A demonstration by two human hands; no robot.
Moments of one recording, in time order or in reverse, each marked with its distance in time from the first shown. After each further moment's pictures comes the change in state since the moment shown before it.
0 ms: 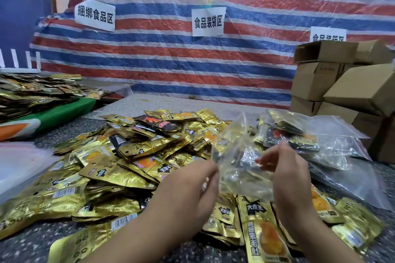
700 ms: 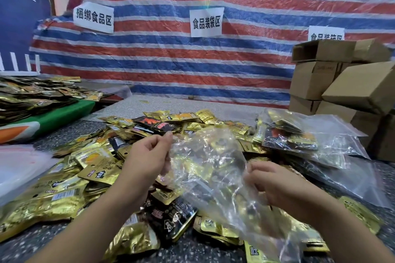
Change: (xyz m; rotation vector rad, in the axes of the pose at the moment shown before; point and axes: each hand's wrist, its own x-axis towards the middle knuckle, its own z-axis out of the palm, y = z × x) left_hand 0.029 -0.048 -0.028 -0.693 0.230 -0.599; right_hand 0.022 0.002 -0.025 -0.035 -0.855 0.412
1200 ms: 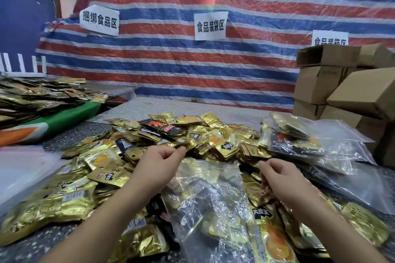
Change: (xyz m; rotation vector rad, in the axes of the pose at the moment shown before) left_hand 0.006 -0.009 -0.005 0.302 -0.063 0.004; right_hand 0.014 0.017 -0.003 -0.380 0.596 0.018
